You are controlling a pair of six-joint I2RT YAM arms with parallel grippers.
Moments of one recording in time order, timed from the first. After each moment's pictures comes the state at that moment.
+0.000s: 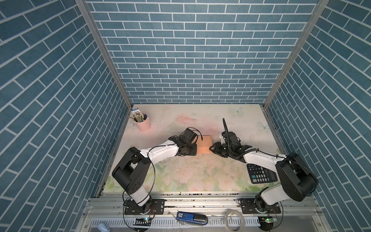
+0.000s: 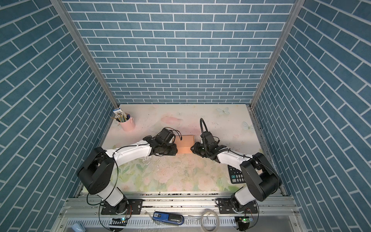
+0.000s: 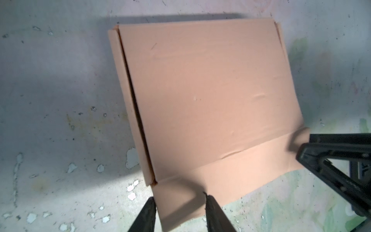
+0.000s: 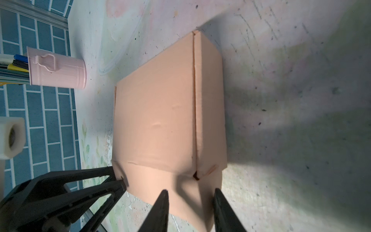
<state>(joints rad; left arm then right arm) -0.71 1.64 1.02 -0.43 0.07 -0.59 0.62 1.50 0.72 -0.02 -0.29 0.87</state>
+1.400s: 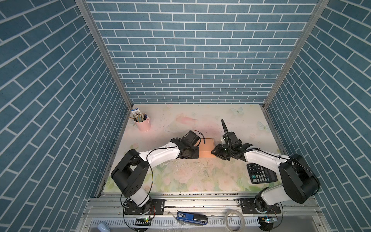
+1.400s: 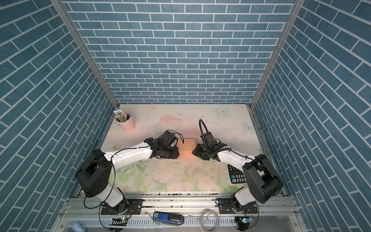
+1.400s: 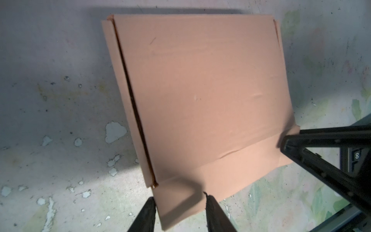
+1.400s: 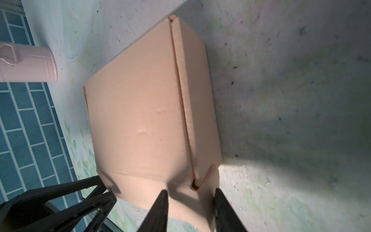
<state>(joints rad) -0.77 1.62 1.02 -0.49 0.07 -0.64 0.62 1.48 0.76 -0.24 -0.31 0.92</state>
